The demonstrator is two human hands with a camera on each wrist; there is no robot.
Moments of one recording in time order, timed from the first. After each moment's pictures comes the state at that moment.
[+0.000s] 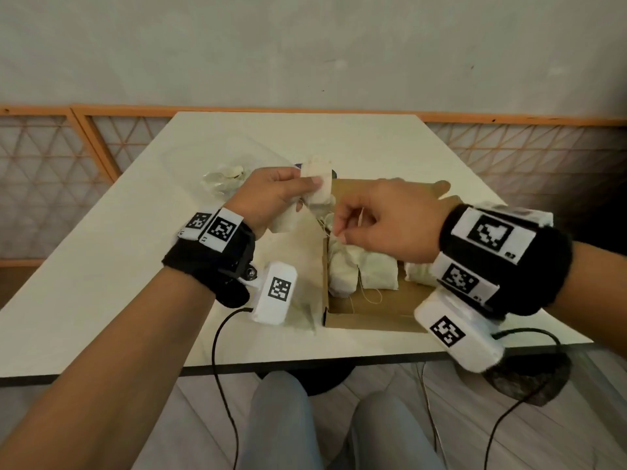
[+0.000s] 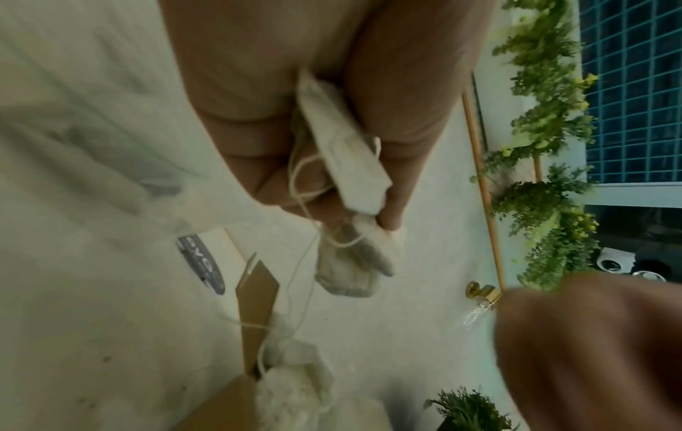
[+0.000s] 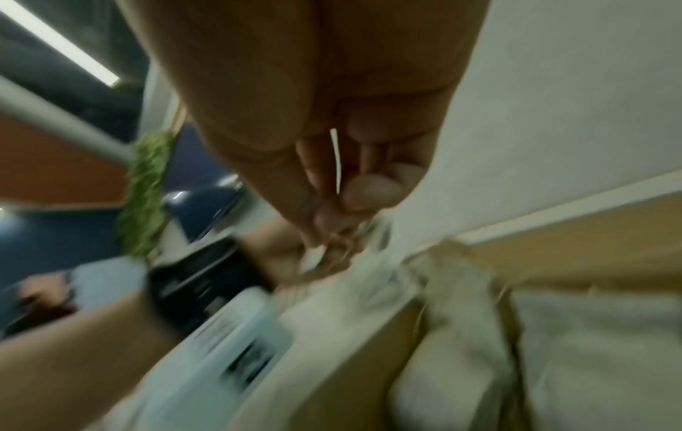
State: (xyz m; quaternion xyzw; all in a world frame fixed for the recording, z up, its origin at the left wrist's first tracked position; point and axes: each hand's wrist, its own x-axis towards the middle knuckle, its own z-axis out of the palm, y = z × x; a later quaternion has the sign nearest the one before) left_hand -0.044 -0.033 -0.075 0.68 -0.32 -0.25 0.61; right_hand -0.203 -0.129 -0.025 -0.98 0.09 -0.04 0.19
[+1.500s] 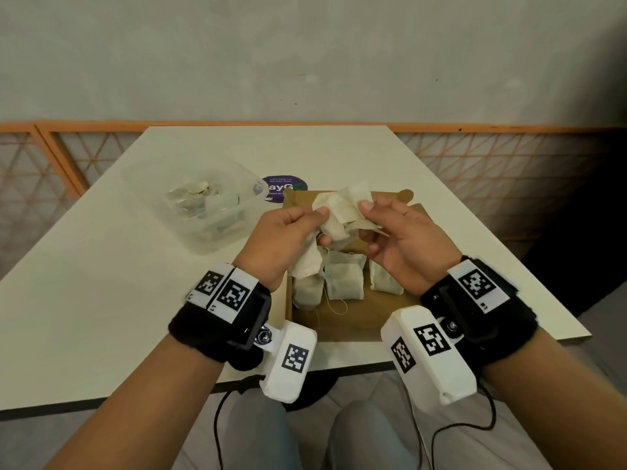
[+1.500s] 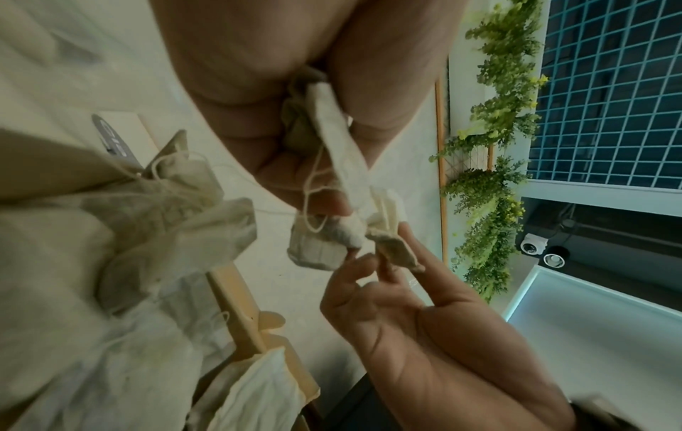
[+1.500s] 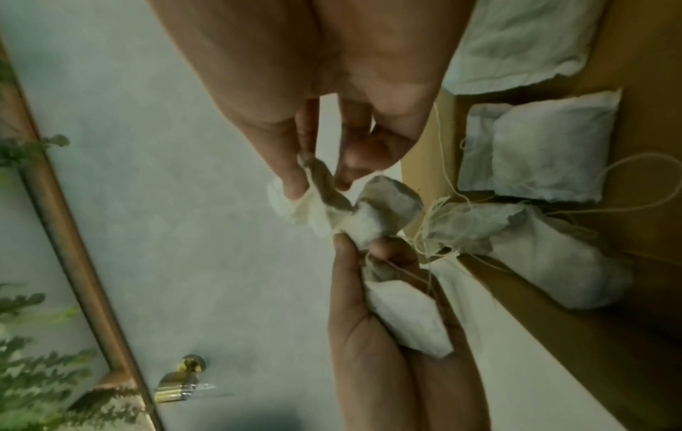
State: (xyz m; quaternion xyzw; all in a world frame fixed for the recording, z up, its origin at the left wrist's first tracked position) left_hand -0.114 -0.059 -0.090 0.60 -0.27 -0.31 0.69; right_hand -0.236 -0.163 -0.067 -0.54 0.20 -0.23 0.79
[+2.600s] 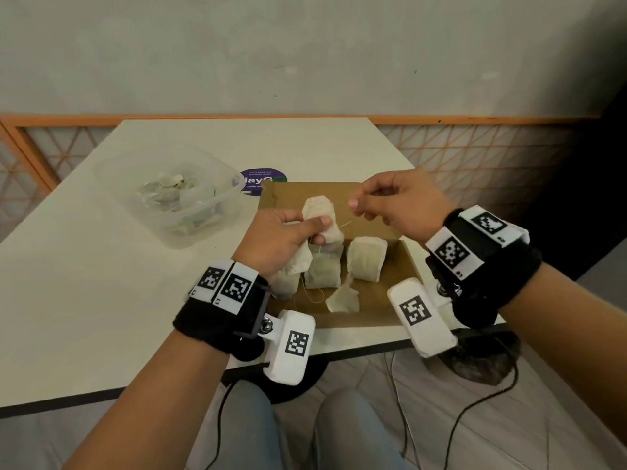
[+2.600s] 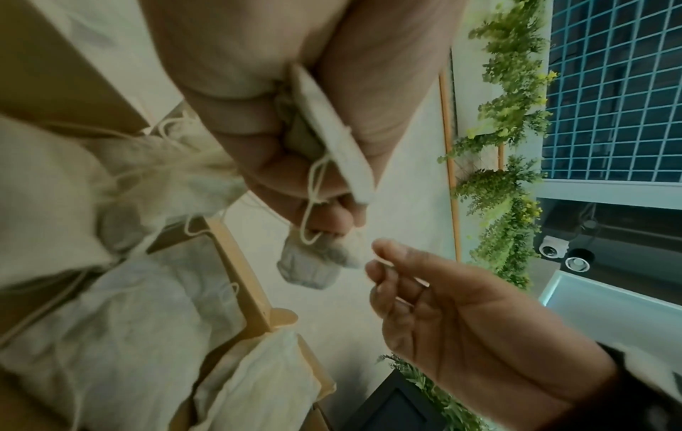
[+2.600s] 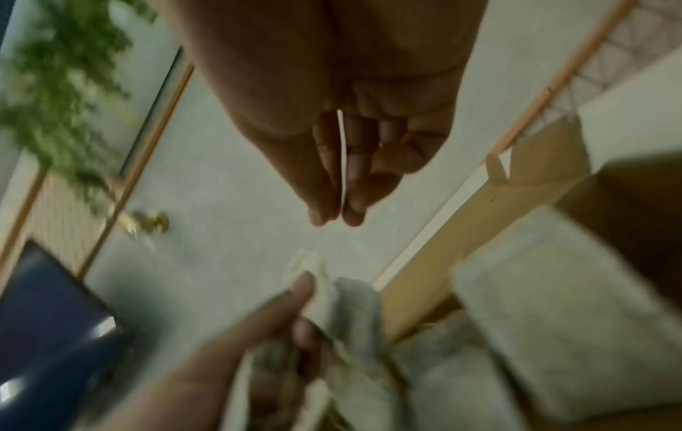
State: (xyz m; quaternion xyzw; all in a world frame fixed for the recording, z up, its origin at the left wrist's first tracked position) left_hand -0.128 -0.076 -0.101 0.64 -0.28 -0.29 0.65; right_hand -0.249 -0.200 -0.048 -0.82 0.24 -0.23 0.46
